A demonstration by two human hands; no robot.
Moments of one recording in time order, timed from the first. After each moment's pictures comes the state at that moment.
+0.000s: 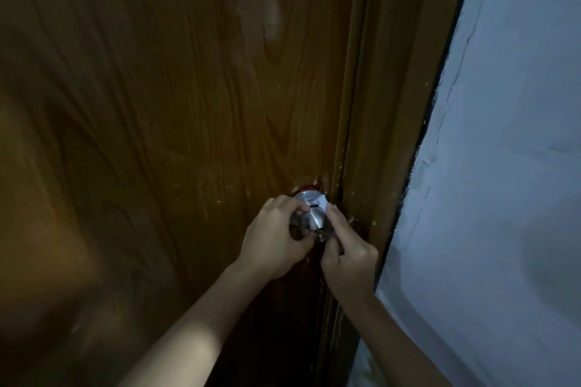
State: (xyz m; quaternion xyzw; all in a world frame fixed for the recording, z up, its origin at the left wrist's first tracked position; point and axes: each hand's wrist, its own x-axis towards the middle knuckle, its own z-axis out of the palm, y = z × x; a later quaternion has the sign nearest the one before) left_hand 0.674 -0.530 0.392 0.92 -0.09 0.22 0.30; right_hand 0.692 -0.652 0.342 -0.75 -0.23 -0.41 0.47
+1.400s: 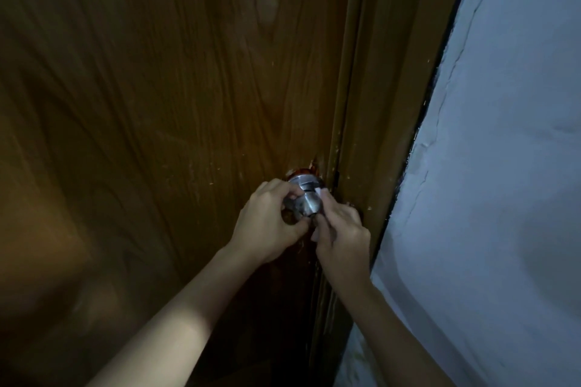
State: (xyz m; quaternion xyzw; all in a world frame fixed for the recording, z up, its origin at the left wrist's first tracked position) left_hand 0.672 -0.530 0.395 0.92 -0.09 0.23 0.31; right_hand 0.689 -0.658 0.344 -0.80 -0.21 -0.34 0.44
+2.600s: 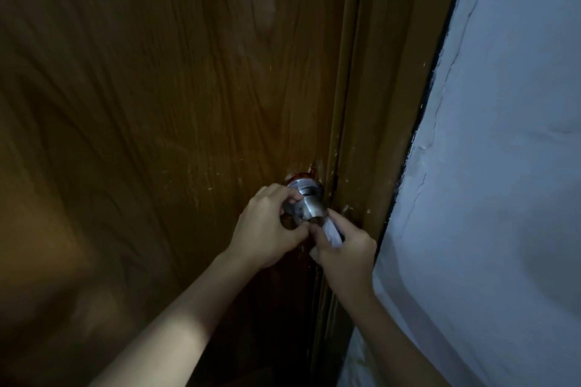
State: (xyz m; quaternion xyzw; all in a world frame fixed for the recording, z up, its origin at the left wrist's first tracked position) left_hand 0.673 -0.529 0.392 0.92 -0.09 0.23 0.32; right_hand 0.681 -0.661 0.346 -0.79 -0.14 -0.27 0.53
